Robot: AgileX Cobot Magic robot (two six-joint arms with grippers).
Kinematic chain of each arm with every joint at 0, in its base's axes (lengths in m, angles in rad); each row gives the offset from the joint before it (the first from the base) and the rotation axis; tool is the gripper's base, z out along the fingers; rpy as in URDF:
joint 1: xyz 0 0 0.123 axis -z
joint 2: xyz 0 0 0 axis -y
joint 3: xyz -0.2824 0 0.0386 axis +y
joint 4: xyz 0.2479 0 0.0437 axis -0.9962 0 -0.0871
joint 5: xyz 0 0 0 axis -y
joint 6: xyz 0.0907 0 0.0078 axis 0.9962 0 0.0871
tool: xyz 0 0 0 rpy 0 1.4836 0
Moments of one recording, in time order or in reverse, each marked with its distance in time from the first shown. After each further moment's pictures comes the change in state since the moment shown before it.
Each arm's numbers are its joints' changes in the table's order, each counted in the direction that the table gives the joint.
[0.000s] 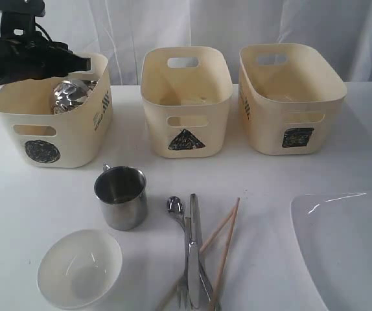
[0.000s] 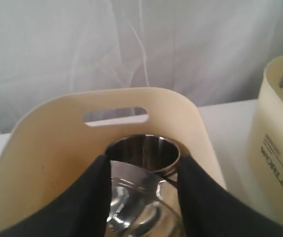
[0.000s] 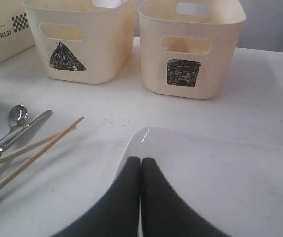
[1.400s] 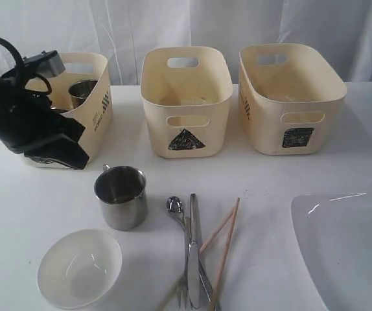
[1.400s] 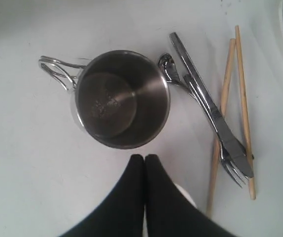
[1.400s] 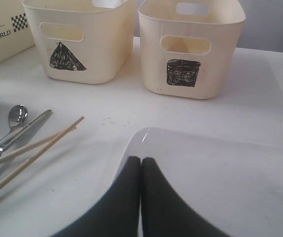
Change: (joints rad) left arm -0.004 0.286 0.138 -0.004 -1.114 -0.100; right arm 0.000 0.000 0.000 0.000 0.000 0.000
